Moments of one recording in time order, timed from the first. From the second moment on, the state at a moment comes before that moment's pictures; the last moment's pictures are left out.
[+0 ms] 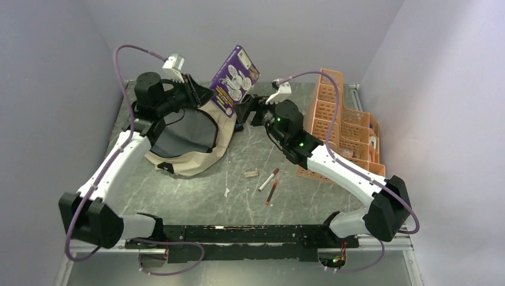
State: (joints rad) left arm -0.28 1.32 1.18 0.02 0.50 -0.51; right arm 0.76 1.34 1.05 0.22 0.21 0.47
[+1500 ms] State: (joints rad) left arm -0.54 1.05 1.44 -0.72 0.62 0.55; right arm 0.74 1.21 1.56 -0.58 -0.67 -0.74
